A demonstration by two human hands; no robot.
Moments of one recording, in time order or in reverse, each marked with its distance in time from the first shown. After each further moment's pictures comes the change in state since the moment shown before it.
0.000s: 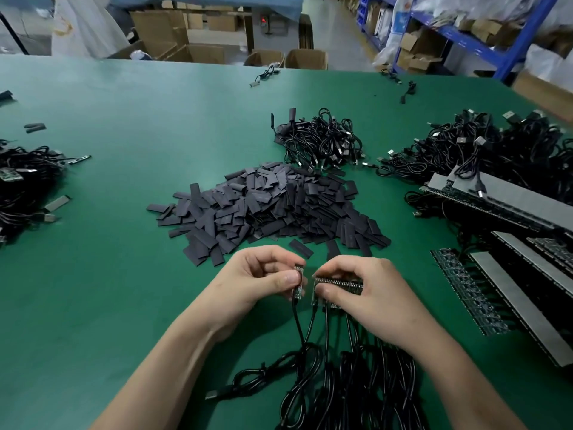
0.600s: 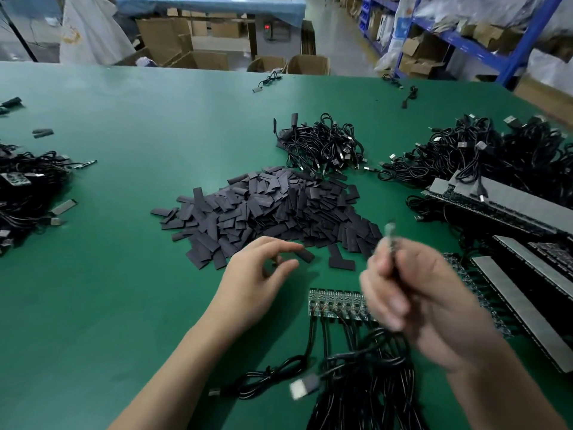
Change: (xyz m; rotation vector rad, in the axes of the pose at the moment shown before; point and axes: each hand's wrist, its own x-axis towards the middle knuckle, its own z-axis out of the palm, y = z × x) left_hand 0.011 -0.007 0.003 0.953 0.328 0.202; right_hand -0.020 -0.022 -0.036 1.238 -0.272 -0.205
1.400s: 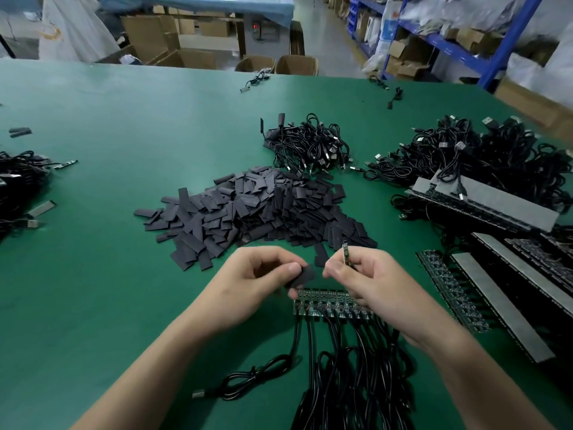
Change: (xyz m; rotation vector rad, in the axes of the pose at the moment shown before) left_hand 0.003 0.009 -0.003 -0.551 -0.320 -0.032; right_hand 0.011 0.018 -0.019 -0.815 0.286 0.283
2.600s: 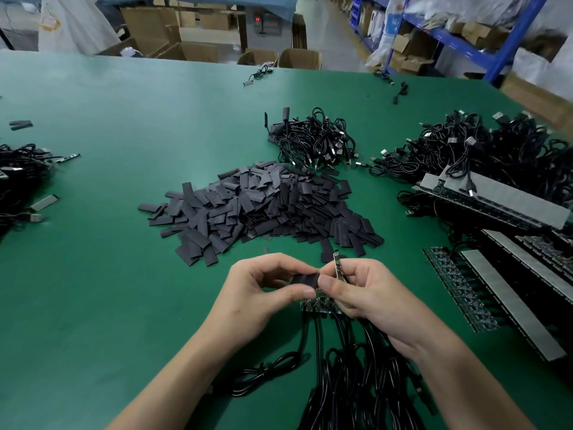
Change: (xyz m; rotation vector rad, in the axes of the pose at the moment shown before) left_hand -0.017 -0.003 0.017 -0.092 0.165 0.070; right_hand 0.001 0.009 0.021 0.377 -0.087 0.084
